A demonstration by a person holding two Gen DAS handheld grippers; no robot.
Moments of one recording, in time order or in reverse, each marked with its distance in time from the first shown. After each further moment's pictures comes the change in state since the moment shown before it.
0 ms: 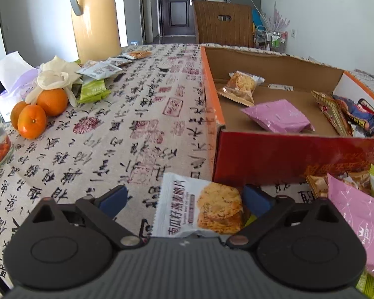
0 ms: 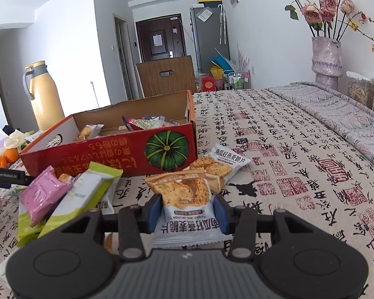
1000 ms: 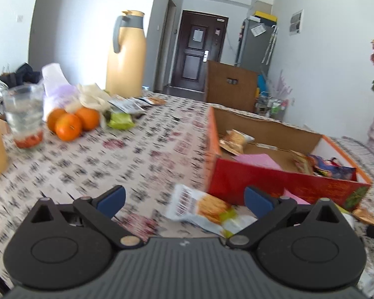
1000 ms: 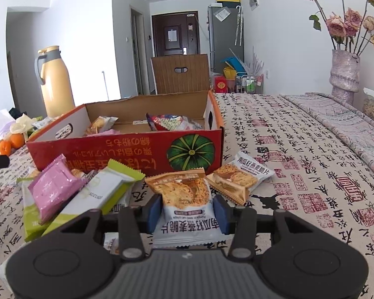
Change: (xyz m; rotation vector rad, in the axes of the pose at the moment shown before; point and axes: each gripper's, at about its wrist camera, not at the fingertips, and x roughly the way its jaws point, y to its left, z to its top) left arm -0.083 0.022 -0.037 -0.183 -0.295 -0.016; right arm 0.009 0.025 0.010 -0.085 0.008 0.014
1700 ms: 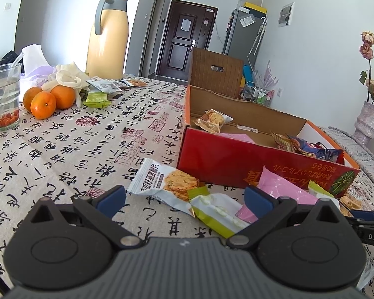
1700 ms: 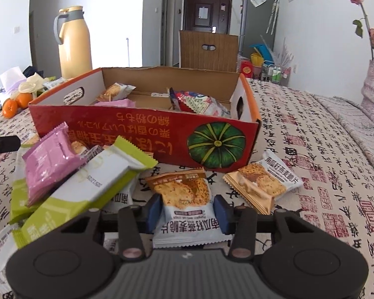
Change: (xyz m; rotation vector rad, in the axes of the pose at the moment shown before) left arm 0.013 -0.024 -0.029 -0.022 0.049 -0.099; right arm 0.037 0.016 0.012 -0.162 0.118 0.052
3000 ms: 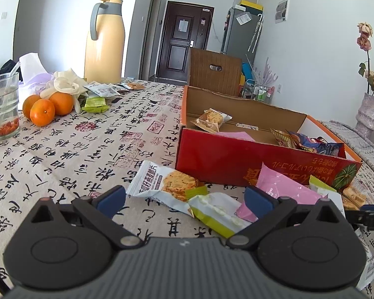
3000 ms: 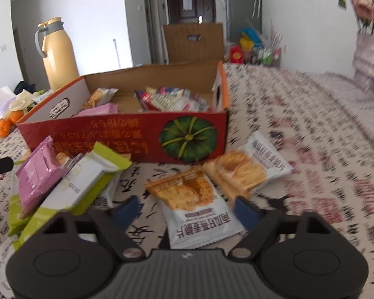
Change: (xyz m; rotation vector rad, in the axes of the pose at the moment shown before) left arm 0.001 -0.006 0.000 0.041 -0.004 0.012; right arm 0.008 -0.027 0.003 0.093 0.061 0.026
